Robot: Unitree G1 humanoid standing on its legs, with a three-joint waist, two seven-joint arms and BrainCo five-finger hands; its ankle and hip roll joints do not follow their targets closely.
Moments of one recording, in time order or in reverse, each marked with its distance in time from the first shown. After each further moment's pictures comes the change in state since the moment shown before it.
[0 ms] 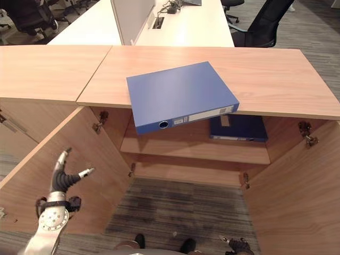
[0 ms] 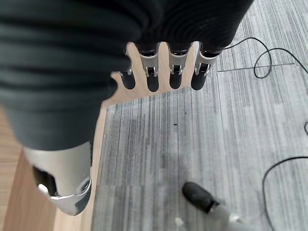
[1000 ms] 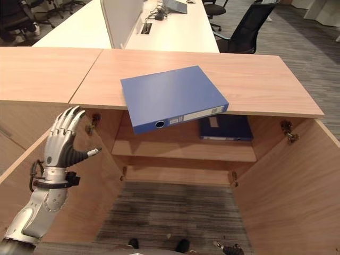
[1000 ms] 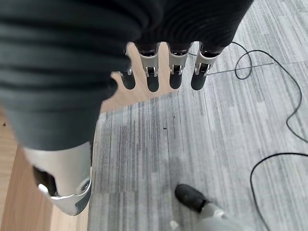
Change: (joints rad) left arm -0.175 0.182 -0.163 -0.111 0.429 -0.008 0.146; right arm 0.020 0.041 0.014 0.006 -0.009 -0.015 -0.026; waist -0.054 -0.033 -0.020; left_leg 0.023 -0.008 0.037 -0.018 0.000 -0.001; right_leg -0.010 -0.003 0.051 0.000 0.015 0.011
